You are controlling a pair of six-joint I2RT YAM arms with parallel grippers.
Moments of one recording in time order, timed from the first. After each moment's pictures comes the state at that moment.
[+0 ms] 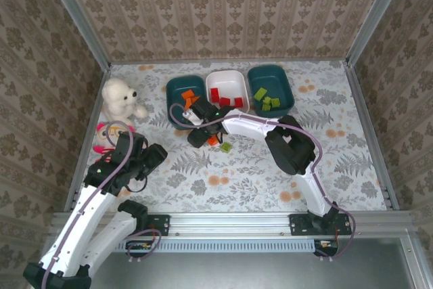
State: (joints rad) left arm -0.43 0.66 0.74 -1.03 0.02 -1.02; right arm 0.81 2.19 1.69 -0.53 -0.03 -0.07
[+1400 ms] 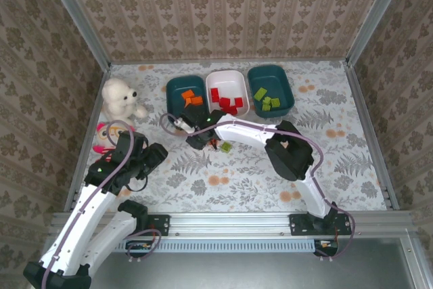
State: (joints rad) left arm -0.43 0.67 0.74 -1.01 0.03 -1.02; right arm 0.90 2.15 1.74 -0.66 0.07 -0.07
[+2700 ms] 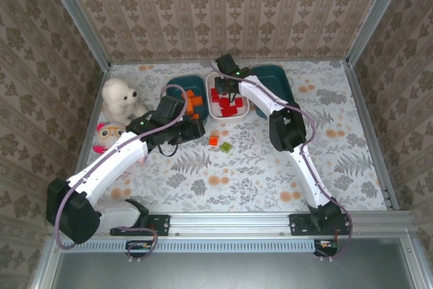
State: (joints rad) left arm -0.62 1.24 1.02 -0.70 0.12 -0.74; right arm 0.48 2.59 2.41 -0.73 0.10 0.35
